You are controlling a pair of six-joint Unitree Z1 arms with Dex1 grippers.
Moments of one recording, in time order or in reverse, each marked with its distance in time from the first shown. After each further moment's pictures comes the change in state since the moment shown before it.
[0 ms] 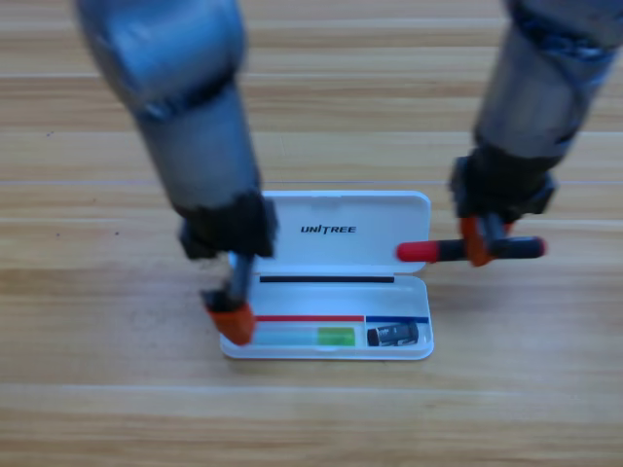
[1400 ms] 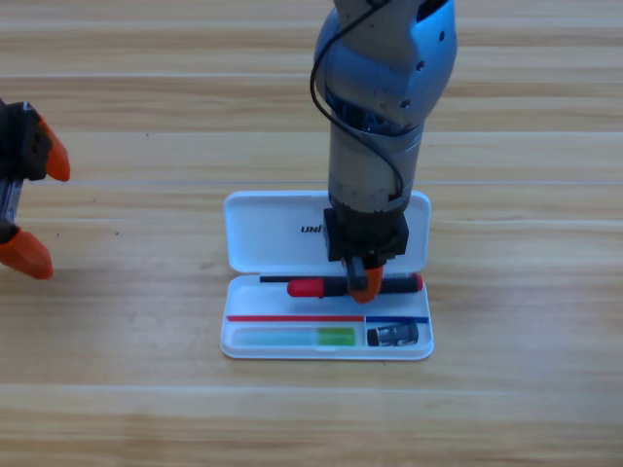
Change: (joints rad) arm 0 0.357 -0.376 0.258 0.004 0.000 0.216; arm 1 0.111 0.330 -0.371 0.068 0.003 0.058
